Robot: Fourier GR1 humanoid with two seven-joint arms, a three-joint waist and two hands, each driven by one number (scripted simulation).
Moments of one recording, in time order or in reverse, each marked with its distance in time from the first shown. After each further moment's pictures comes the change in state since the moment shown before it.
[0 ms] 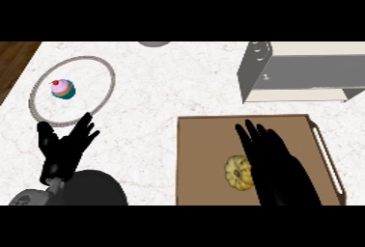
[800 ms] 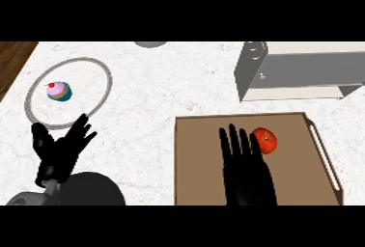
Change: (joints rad) left arm 0.020 -0.006 0.034 -0.013 -0.013 -0.014 0.010; right arm 0.068 0.238 0.060 0.201 0.303 0.046 0.006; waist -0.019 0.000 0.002
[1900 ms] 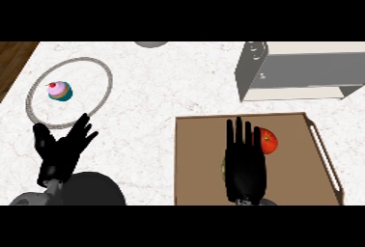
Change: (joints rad) left arm 0.007 -0.053 0.054 -0.010 -0.069 -0.036 0.020; right arm 0.104 0.158 -0.171 0.255 0.304 -0.026 -0.184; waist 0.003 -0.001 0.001
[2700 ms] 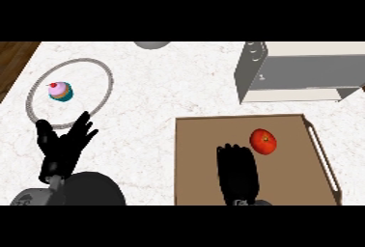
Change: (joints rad) left arm -0.026 -0.032 0.043 0.030 -0.047 -0.026 0.015; right arm 0.025 0.027 -0.004 0.047 -0.029 0.068 -0.164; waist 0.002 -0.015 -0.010
